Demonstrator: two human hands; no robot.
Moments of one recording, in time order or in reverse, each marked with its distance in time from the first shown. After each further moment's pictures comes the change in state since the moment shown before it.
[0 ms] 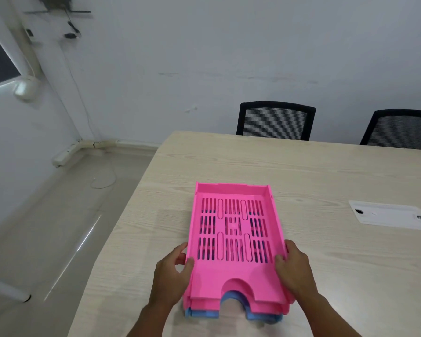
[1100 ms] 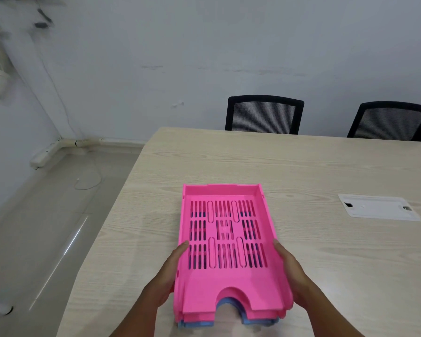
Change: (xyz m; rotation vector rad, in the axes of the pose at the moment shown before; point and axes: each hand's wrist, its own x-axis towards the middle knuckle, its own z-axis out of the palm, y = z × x) left_hand 0.052 -0.009 0.016 -0.466 -0.511 -0.594; right_hand 0.032 0.033 0.008 0.840 -0.349 0.413
